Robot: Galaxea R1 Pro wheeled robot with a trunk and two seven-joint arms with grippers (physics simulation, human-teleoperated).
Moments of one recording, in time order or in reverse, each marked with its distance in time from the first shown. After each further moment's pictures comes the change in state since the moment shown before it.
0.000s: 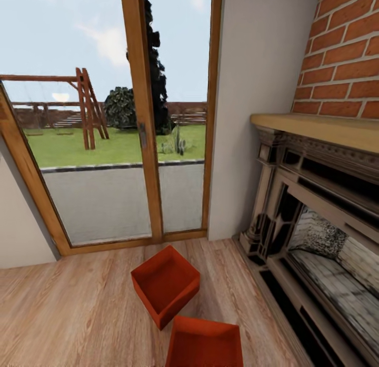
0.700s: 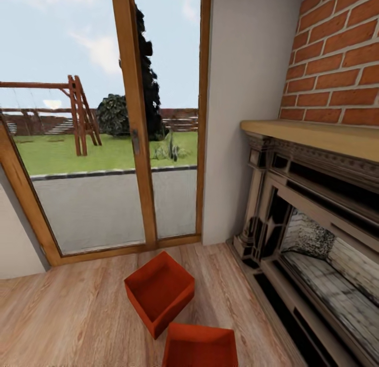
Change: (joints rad) left arm 0.000 0.012 0.009 0.020 0.003 0.000 -0.027; right arm 0.000 0.011 0.065 0.000 0.081 0.000 0.002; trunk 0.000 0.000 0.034
